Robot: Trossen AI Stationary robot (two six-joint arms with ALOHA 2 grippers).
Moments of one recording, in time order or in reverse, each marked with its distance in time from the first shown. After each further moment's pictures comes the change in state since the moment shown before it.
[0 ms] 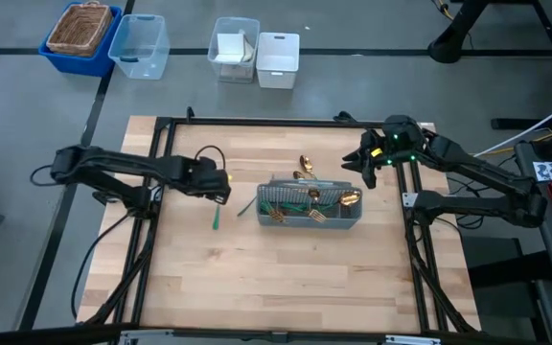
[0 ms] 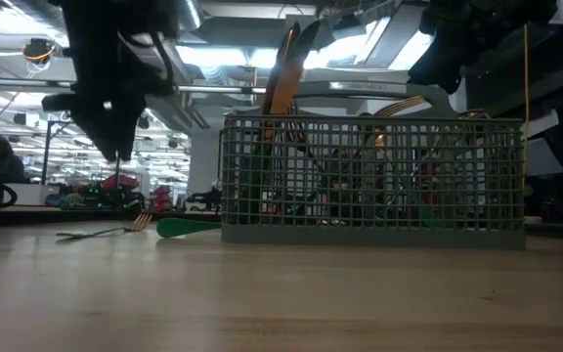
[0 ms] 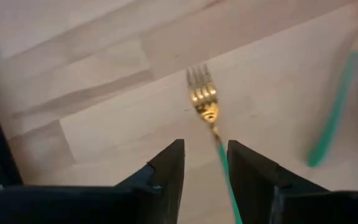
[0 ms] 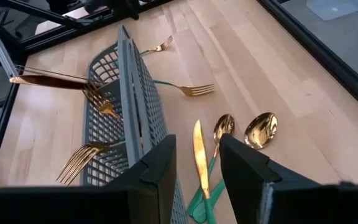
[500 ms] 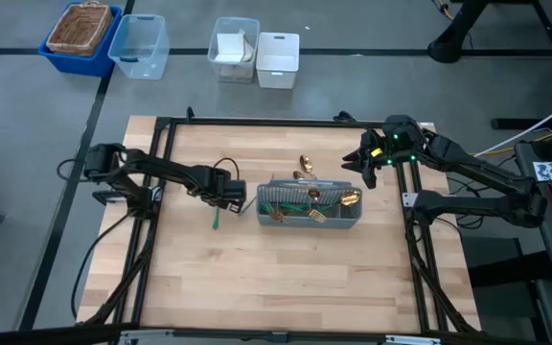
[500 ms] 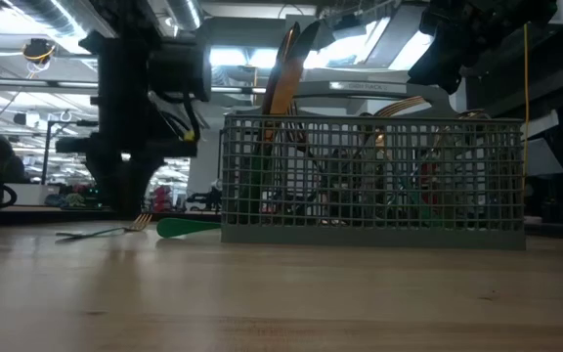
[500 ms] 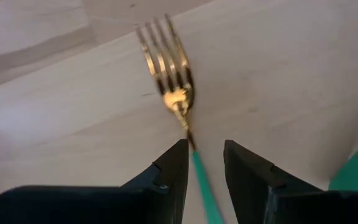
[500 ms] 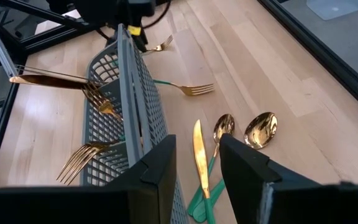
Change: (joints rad) left arm 0.006 0.310 0.000 0.177 0.101 -0.058; right arm 0.000 0.000 0.001 -0.003 0.000 0.000
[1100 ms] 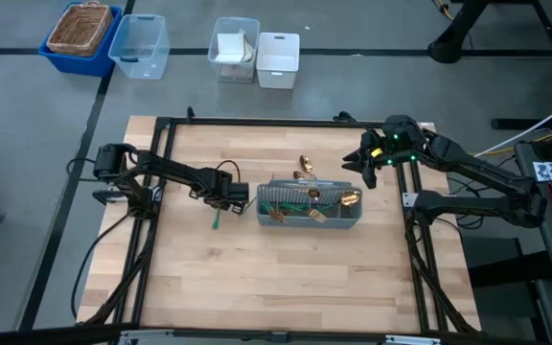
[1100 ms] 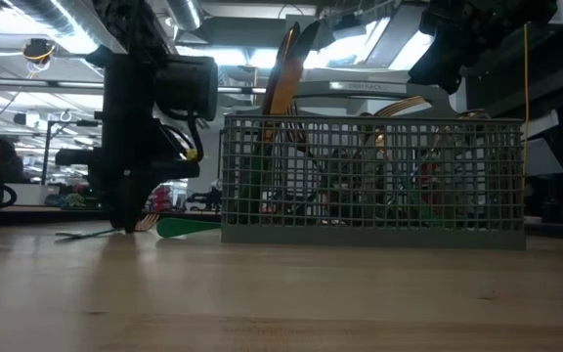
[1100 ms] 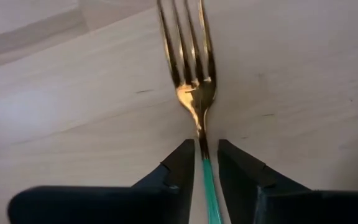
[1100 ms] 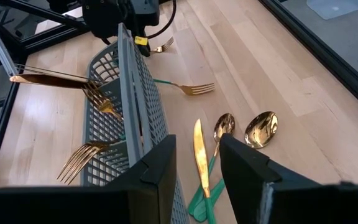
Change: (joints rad) left arm 0.000 0.095 0.002 0.033 0.022 -0.037; right arm 0.000 0.000 0.000 -0.002 0.000 0.000
